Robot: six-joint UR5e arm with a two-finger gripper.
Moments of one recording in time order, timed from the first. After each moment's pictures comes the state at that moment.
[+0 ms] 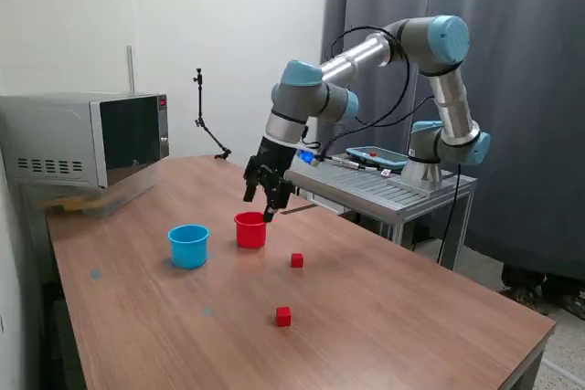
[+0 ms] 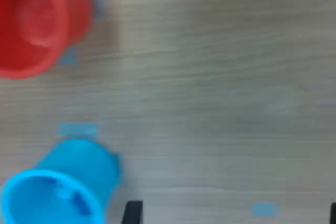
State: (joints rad) arm -0.03 -0.85 1.26 -2.22 -1.71 -3.06
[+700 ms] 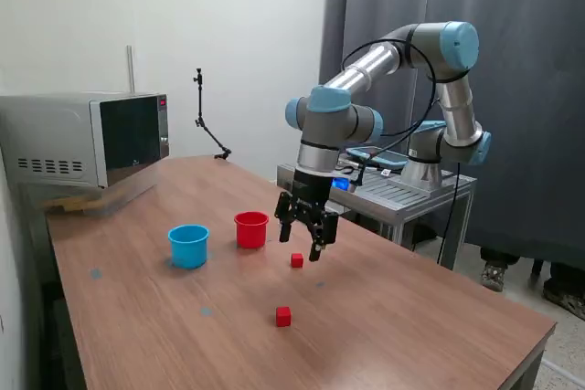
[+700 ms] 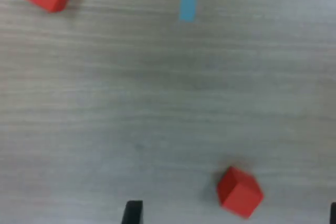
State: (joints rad) arm 0.07 -0.78 1.25 -2.22 -1.58 -3.06
